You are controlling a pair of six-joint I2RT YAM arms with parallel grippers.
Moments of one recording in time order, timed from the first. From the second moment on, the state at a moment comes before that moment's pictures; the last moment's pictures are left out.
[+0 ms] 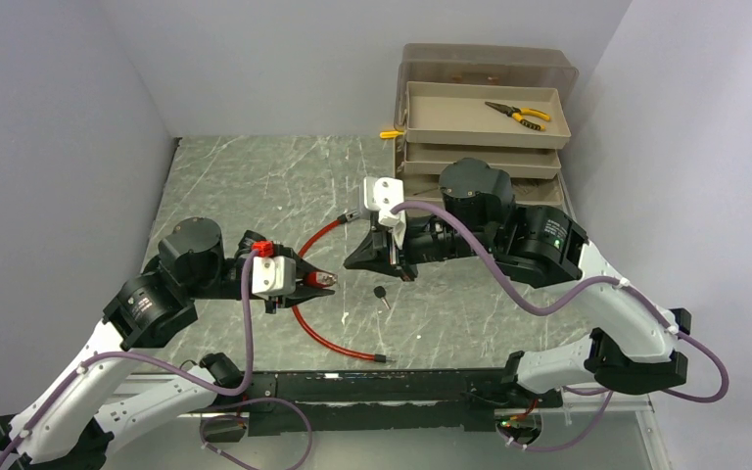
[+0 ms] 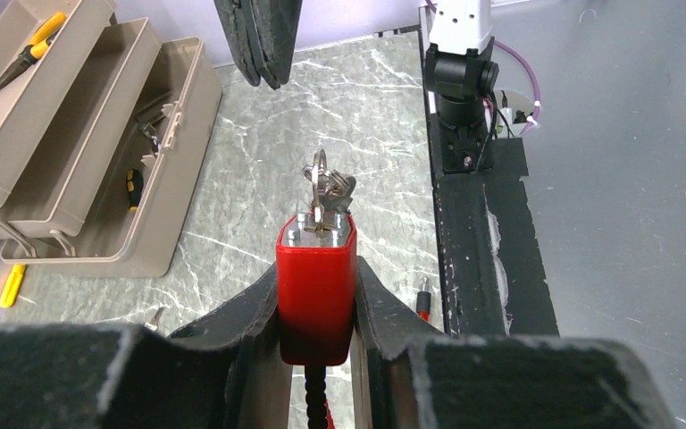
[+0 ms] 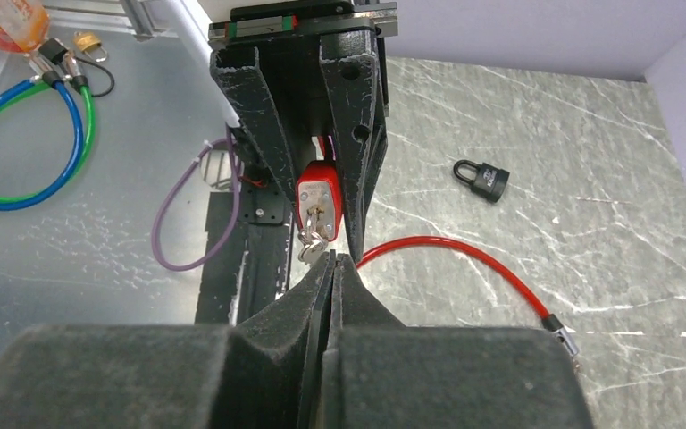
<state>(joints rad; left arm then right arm) -0.78 0.75 1.15 -0.61 0.70 0.38 1.12 1.30 1.84 -0.84 -0.42 -0.23</state>
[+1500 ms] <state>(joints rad) -0.77 0.75 1.15 -0.60 0.66 0.40 1.14 1.34 1.77 -0.75 -0.42 -0.18</state>
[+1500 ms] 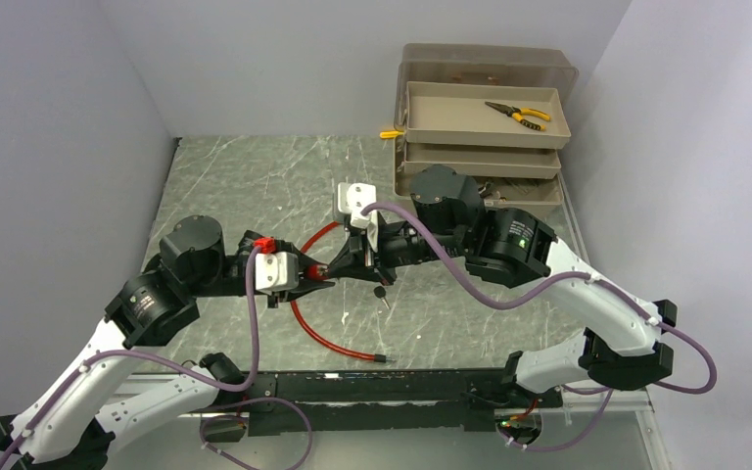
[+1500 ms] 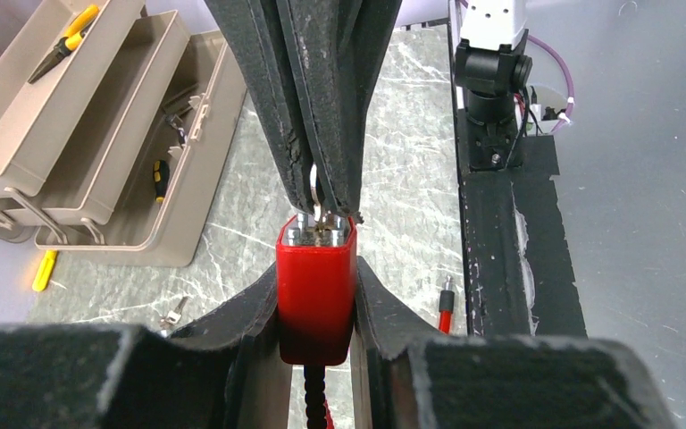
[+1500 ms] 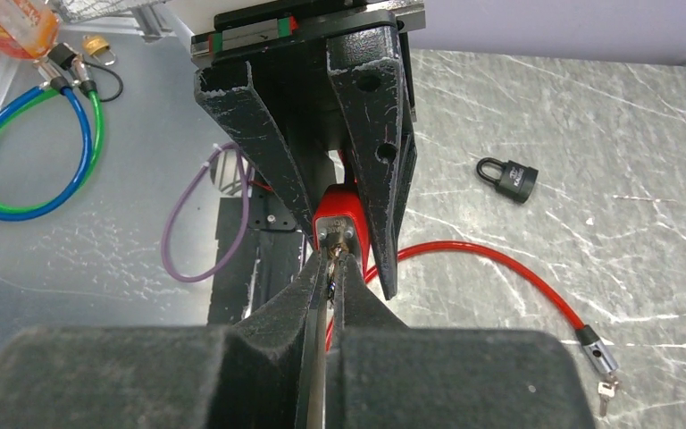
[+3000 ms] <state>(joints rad) -0.77 0.78 1.15 -0.54 0.68 0.40 1.16 1.33 1.82 -0.83 -0.33 -0.28</state>
